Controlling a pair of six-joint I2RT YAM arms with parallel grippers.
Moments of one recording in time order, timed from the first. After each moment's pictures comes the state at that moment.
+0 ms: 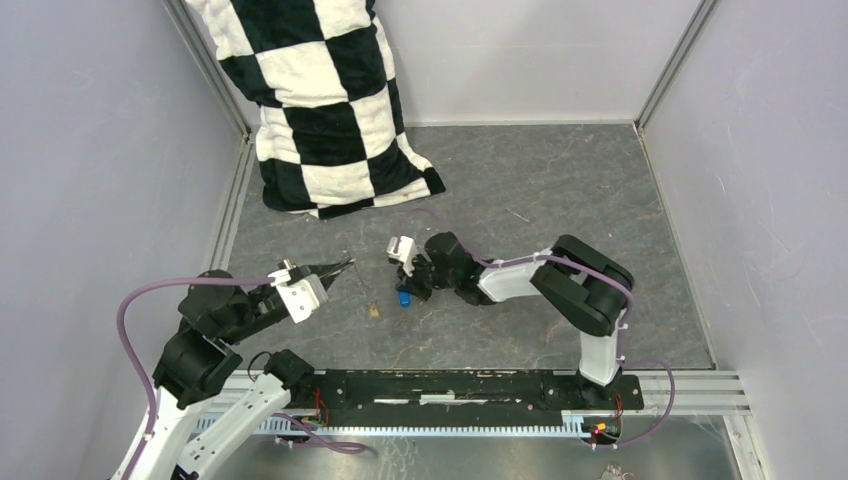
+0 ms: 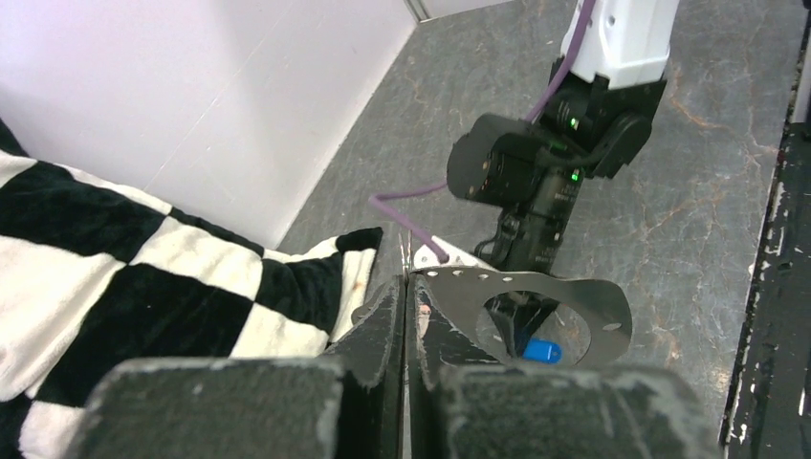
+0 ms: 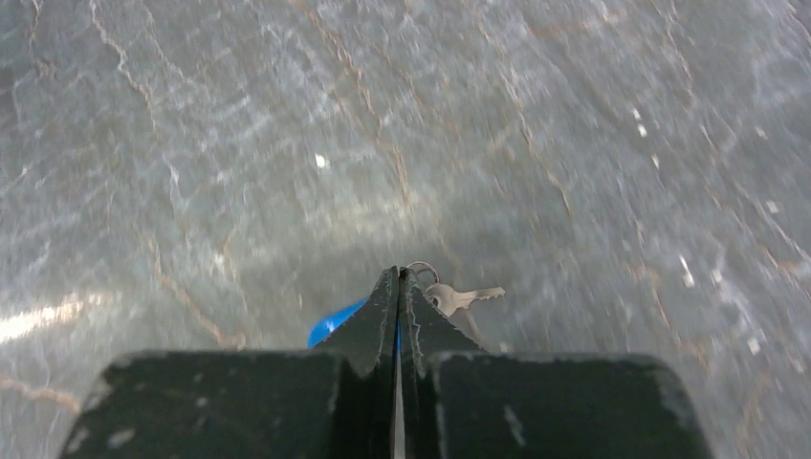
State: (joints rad) left arm -0.58 0.40 0.92 -0.57 0.41 0.55; right arm 0.94 1.94 0.93 0.47 -0.36 -0.17
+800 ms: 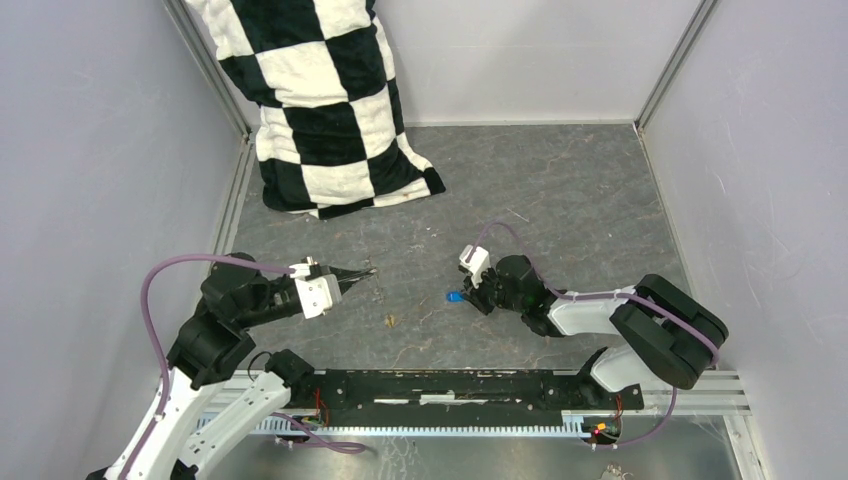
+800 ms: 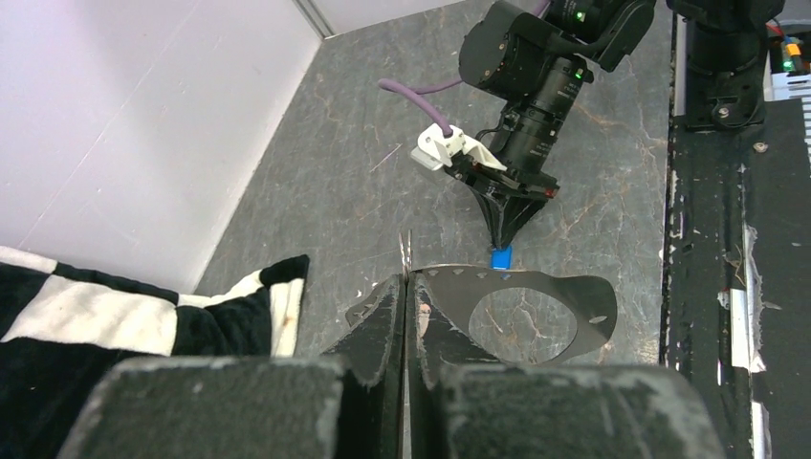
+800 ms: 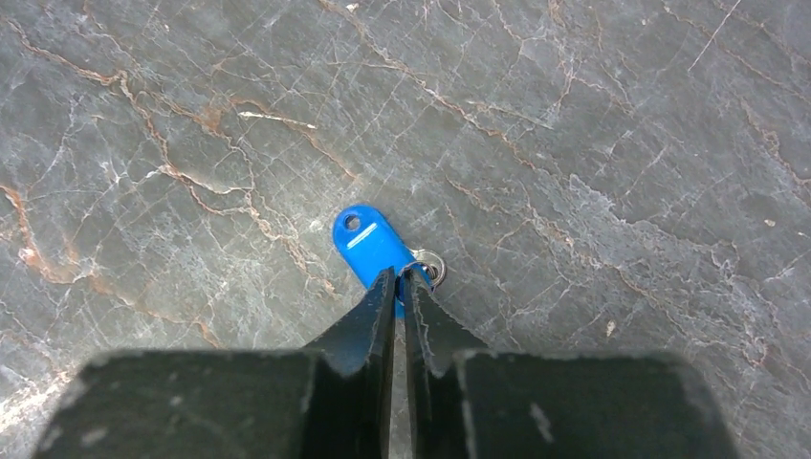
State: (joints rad) left arm -0.58 0.49 0.91 -0.56 0.60 0.55; right arm 0.78 1.44 0.35 0.55 -0.22 -0.10
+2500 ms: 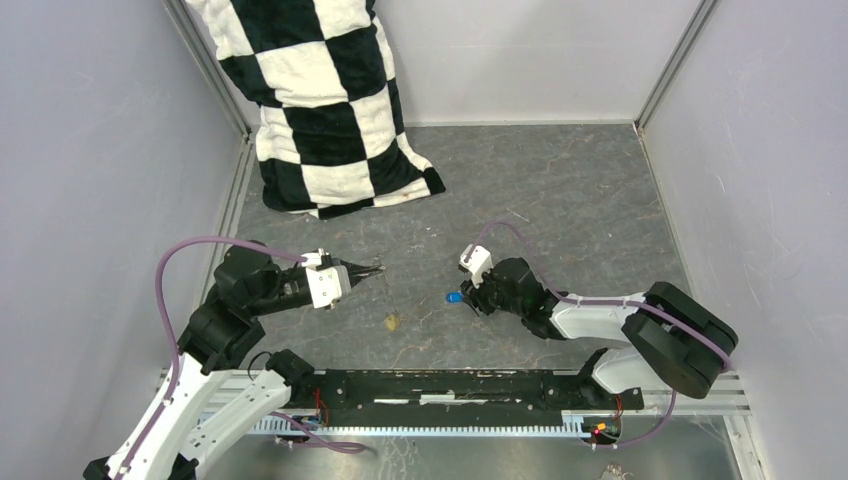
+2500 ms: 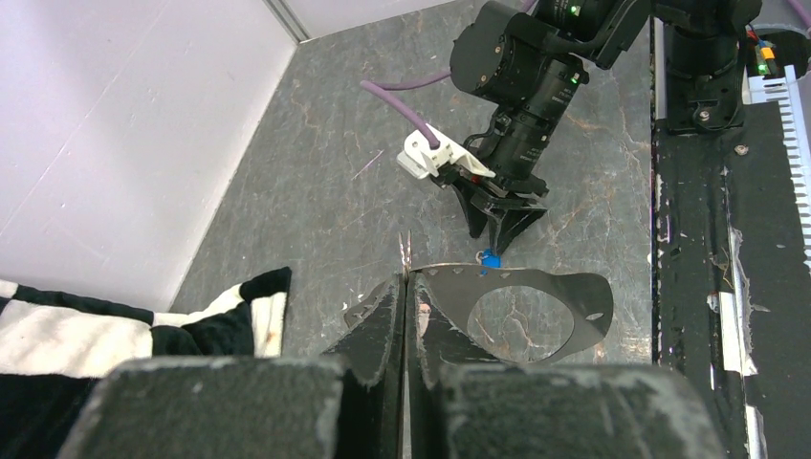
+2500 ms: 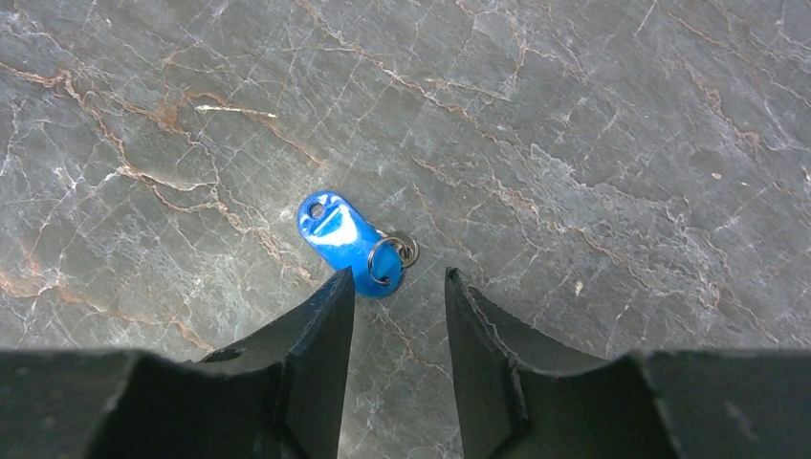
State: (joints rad) left arm -0.58 0.56 0.91 -0.52 0.66 0.55; right arm 0.82 1.37 0.36 0.45 -0.06 -0.07
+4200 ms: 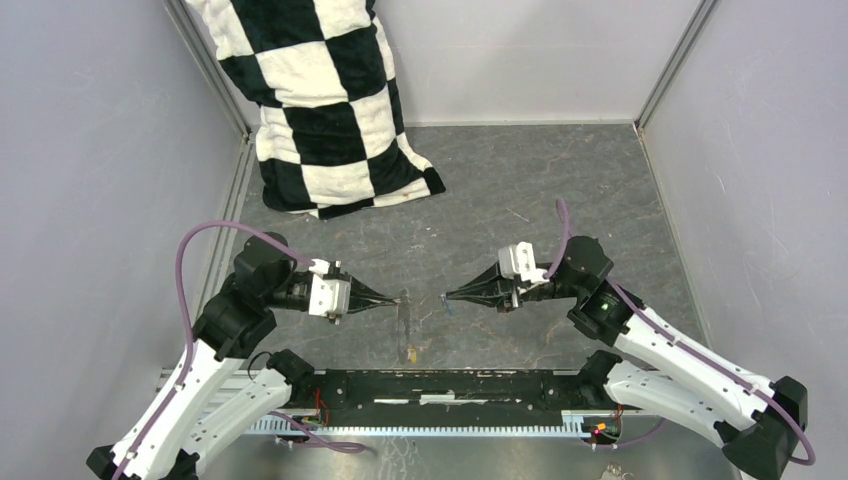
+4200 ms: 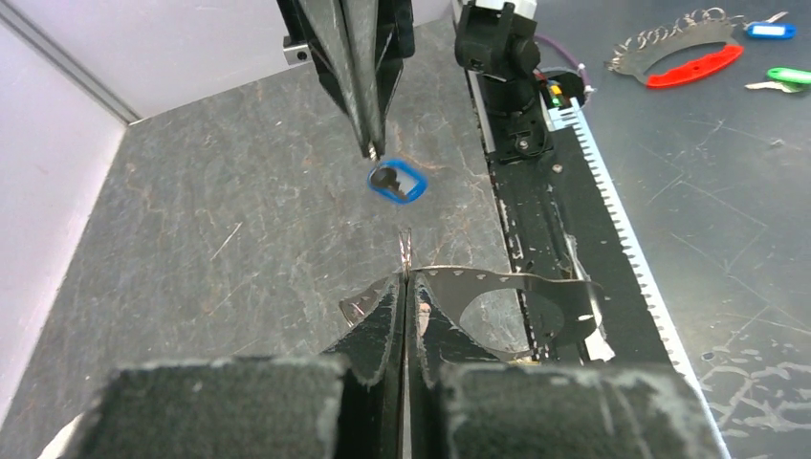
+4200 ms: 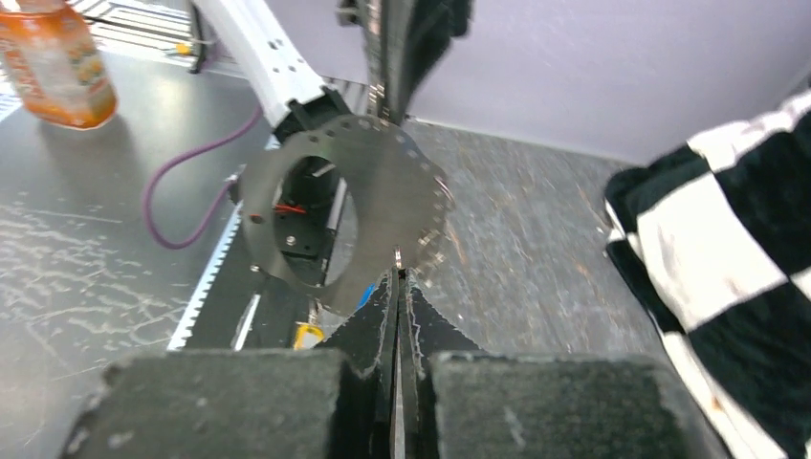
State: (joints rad) left arm -0.58 0.62 0.88 -0.52 1.00 0.54; right arm 0.81 0.83 0.65 0.22 -0.81 -0.15
